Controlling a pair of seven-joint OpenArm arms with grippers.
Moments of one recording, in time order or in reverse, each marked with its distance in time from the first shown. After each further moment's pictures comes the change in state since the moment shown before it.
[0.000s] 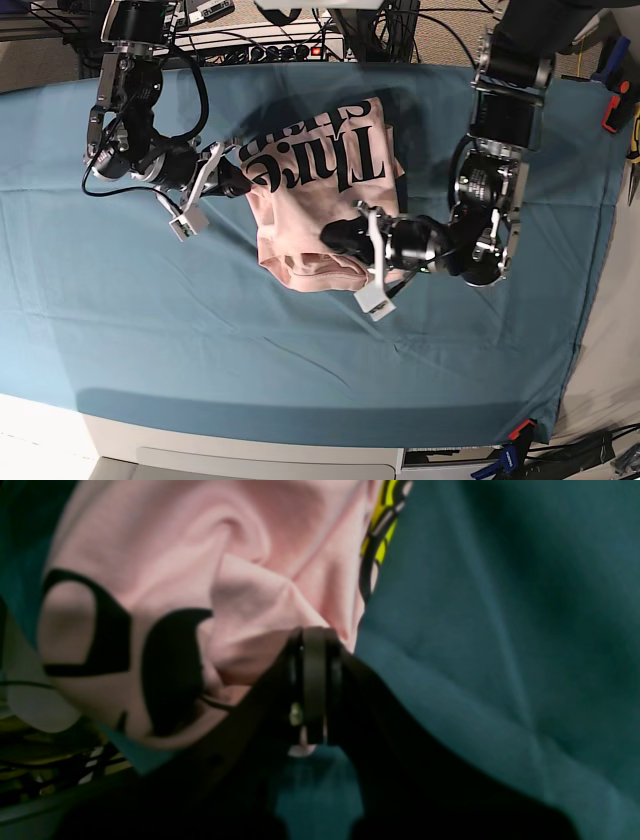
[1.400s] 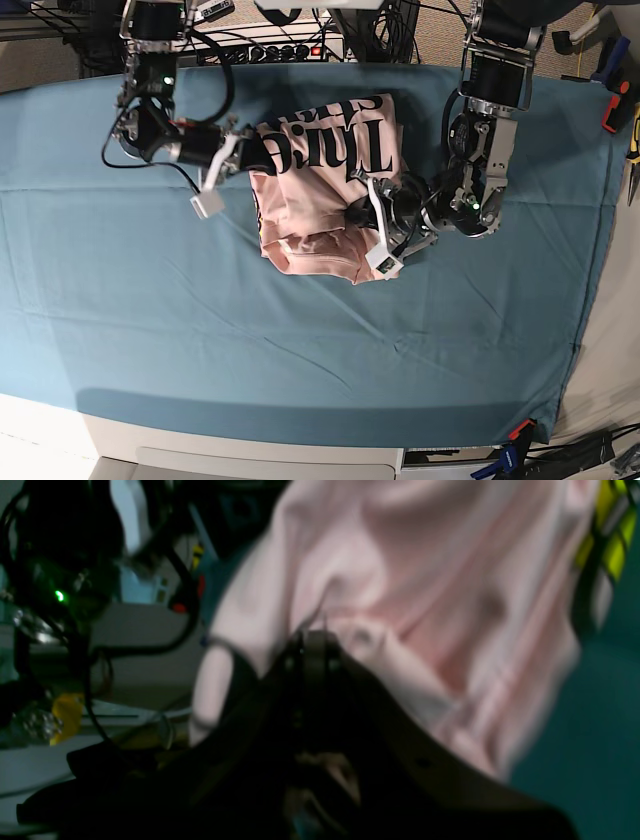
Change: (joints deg) left arm 9.4 0.4 -0.3 0.0 26.8 2.4 -16.3; right arm -2.5 -2.4 0.1 -13.5 27.1 1.1 -5.2
